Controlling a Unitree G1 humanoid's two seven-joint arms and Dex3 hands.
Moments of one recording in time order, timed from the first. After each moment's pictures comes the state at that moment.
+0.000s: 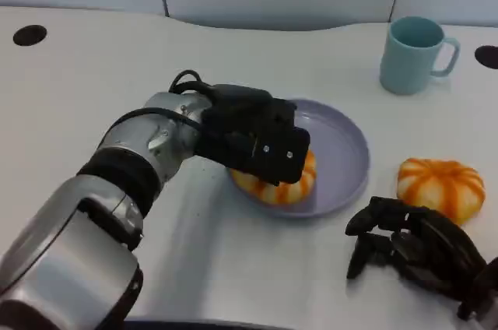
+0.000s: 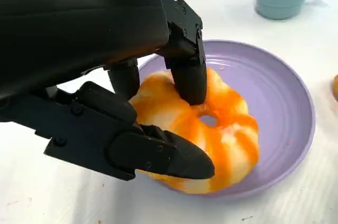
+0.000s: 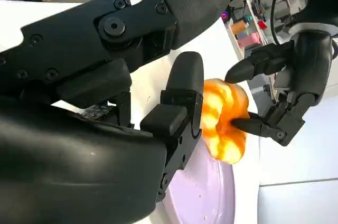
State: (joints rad) left arm -1.08 0.06 -0.58 1.17 0.63 -0.34 -0.29; right arm -0.39 -0.08 -0.14 1.03 0.27 -0.33 0.95
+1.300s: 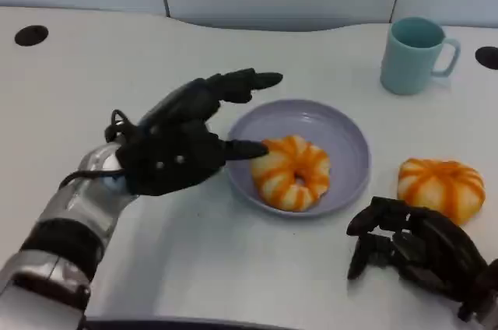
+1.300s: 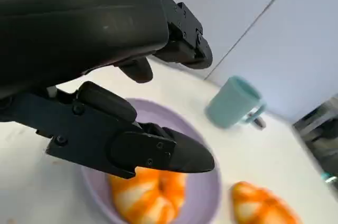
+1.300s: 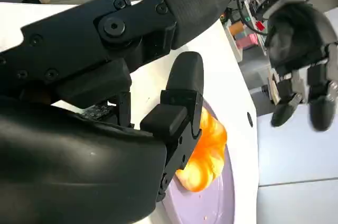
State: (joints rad) left arm -0.78 0.16 -0.24 1.01 0.24 -0.70 -0.18; right arm -0.40 -0.08 -0.15 1.05 0.27 -0.34 0.95
